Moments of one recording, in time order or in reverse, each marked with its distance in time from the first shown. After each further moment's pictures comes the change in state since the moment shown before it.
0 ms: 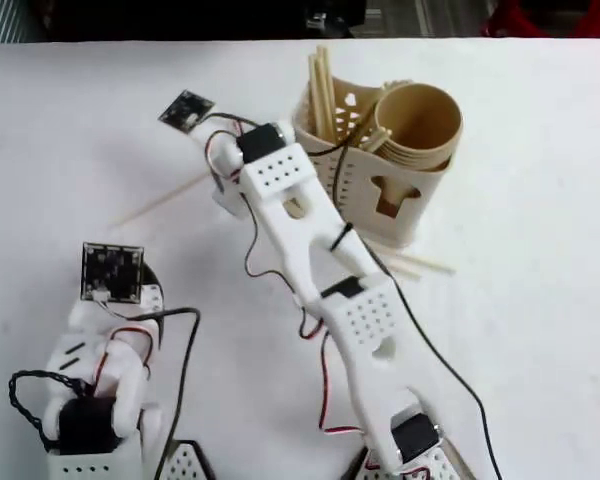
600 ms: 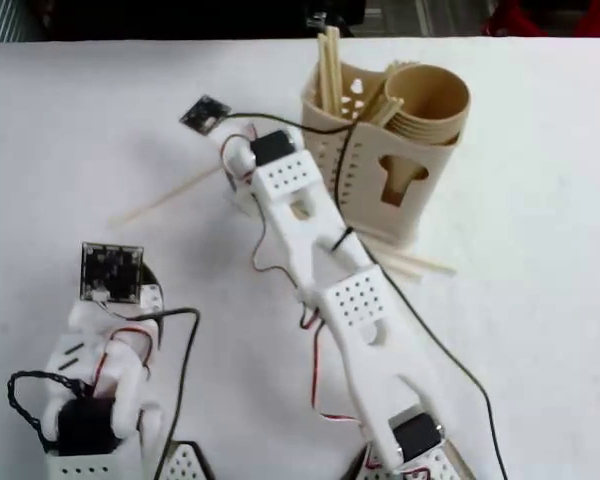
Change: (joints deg) left arm 0.0 0.0 0.0 0.0 0.0; right arm 3.8 12.4 -13.5 1.1 0.1
